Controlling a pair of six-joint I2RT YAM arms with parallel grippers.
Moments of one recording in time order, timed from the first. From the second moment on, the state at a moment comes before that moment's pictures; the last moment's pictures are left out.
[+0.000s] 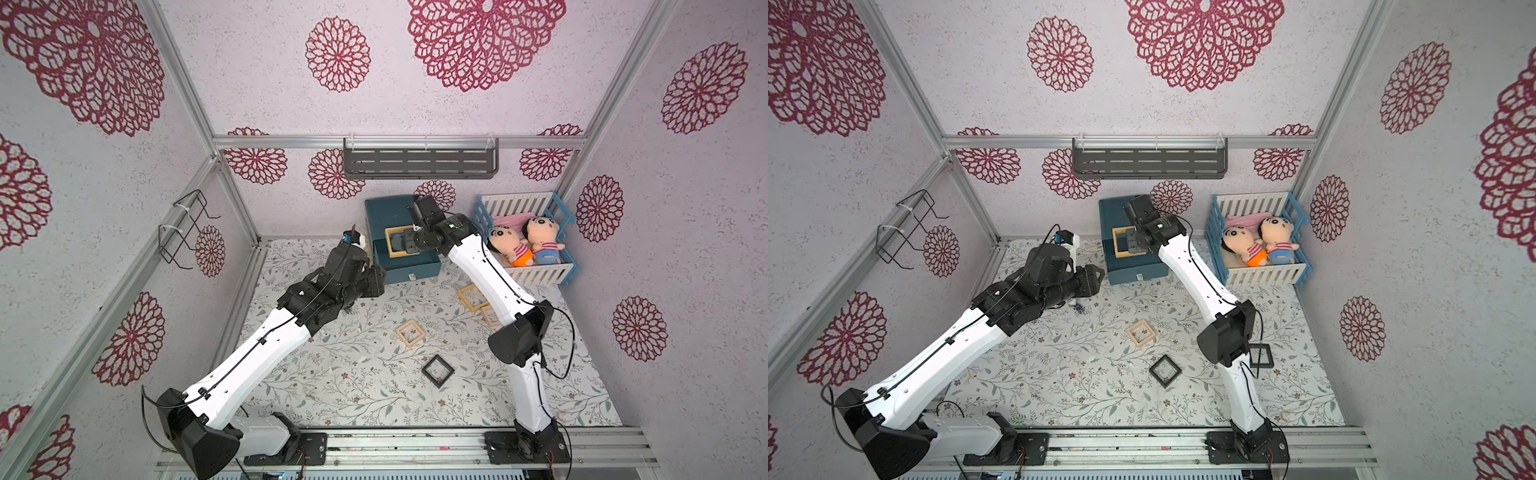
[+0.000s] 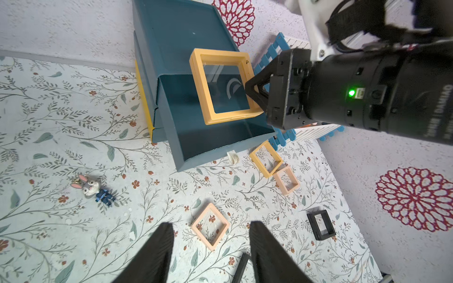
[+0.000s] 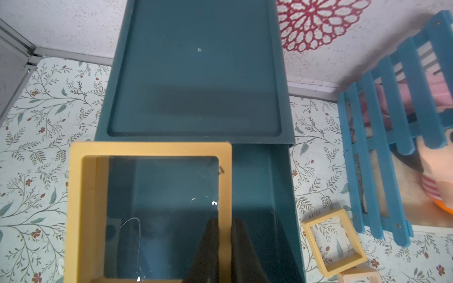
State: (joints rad) left arm -0.65 1.32 1.40 -0.66 -0.17 -0.57; right arm 0.56 2.19 2.48 -1.14 0.27 0.29
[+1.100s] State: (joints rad) left arm -0.64 1.39 1.42 -0.67 -0.09 -0.59; right arm 0.51 2.29 2.49 -1.22 0.18 0.28
